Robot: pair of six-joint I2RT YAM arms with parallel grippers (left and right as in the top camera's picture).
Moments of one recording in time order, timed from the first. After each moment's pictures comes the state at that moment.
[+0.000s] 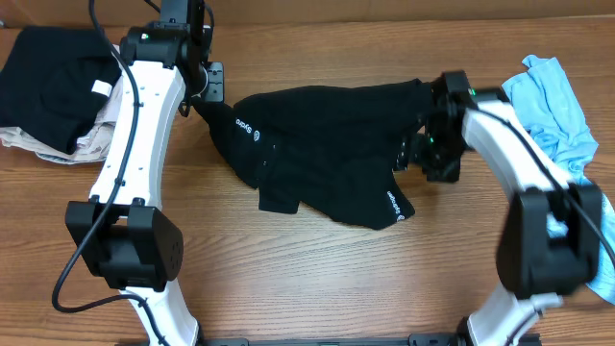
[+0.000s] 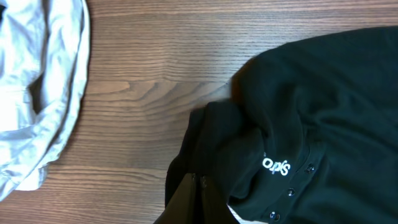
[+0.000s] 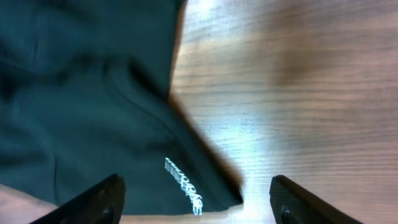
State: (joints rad) left arm -0.10 1.99 1.99 -1.21 -0.10 -0.11; right arm 0.09 1.85 1.35 -1.04 -0.24 0.29
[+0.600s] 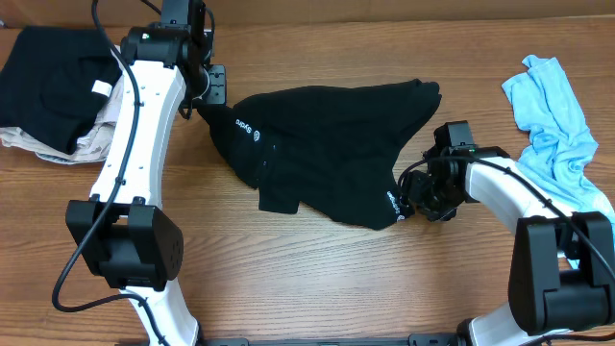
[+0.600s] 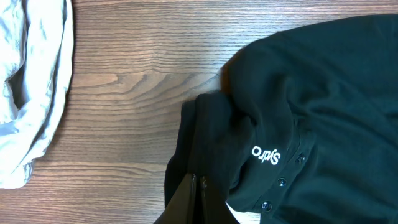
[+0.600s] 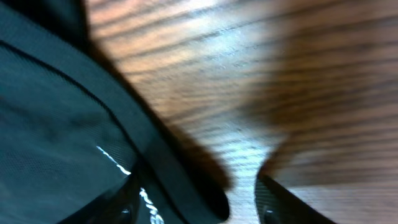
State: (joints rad) left arm -0.10 2.00 1.99 -1.23 -0.06 -0.11; right arm 0.09 1.74 0.95 -0.72 -0.29 0.38
